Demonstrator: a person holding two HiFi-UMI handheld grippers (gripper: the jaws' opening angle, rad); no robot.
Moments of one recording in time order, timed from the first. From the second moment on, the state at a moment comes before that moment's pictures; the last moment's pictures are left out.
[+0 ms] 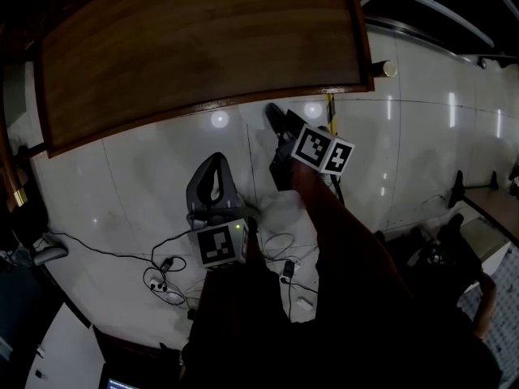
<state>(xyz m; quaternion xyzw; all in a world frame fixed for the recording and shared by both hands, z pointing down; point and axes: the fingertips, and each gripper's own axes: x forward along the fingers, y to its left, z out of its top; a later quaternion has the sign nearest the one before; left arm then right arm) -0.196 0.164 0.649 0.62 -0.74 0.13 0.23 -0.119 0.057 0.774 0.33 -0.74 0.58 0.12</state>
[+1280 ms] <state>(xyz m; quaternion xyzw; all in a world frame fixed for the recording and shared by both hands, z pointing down) -0.182 0.229 0.635 0.60 -0.74 0.13 0.26 0.009 0.196 0.675 0.32 -0.81 0.42 0.24</state>
